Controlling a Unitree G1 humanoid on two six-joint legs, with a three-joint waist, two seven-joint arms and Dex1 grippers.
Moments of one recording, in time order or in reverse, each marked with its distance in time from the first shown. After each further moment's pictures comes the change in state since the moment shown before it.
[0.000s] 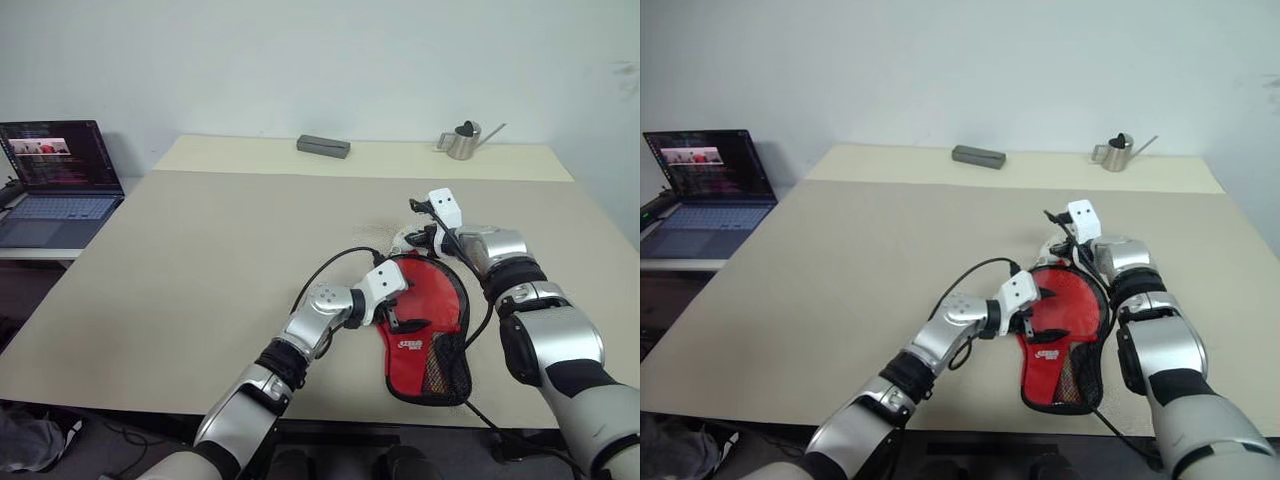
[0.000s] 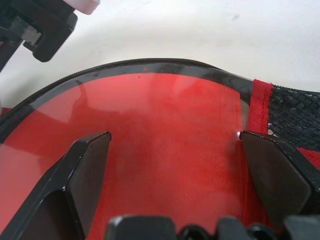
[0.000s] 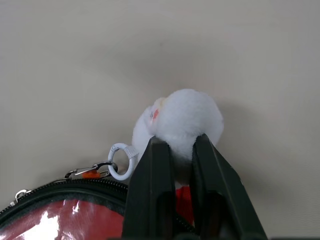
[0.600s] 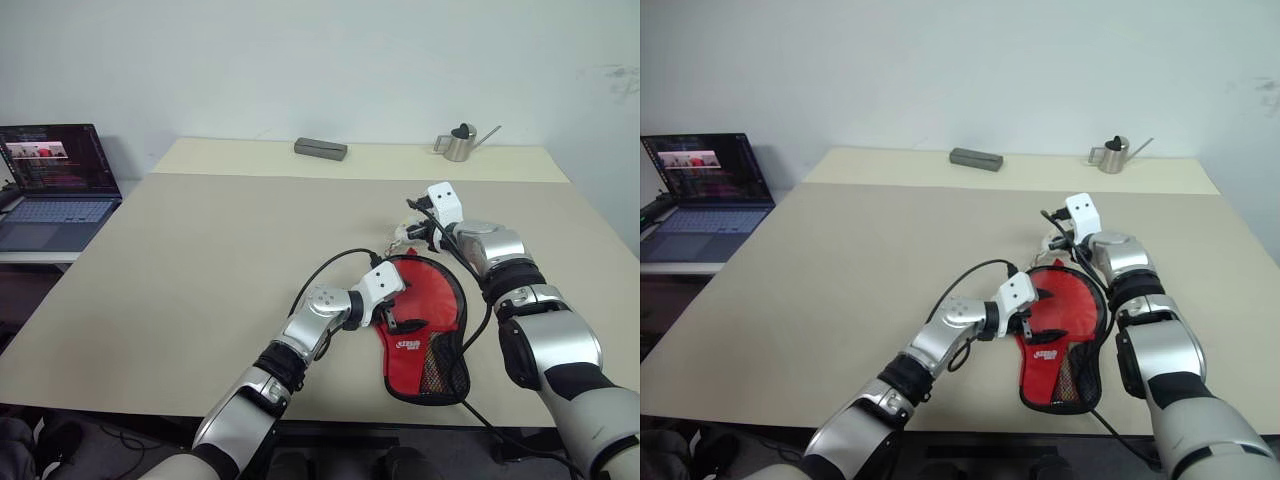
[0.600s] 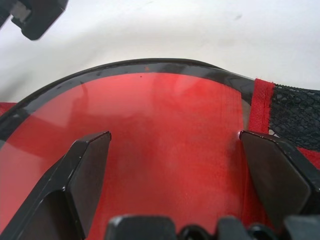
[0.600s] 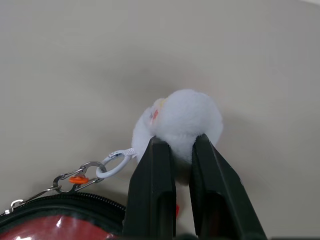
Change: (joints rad) left arm 0.017 0.004 0.001 -0.011 0.000 0.002 0.007; right arm 0.011 -0.002 0.000 -0.042 -0.042 -0.075 -0.058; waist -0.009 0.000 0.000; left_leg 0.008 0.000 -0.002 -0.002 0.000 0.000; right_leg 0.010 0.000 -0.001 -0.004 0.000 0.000
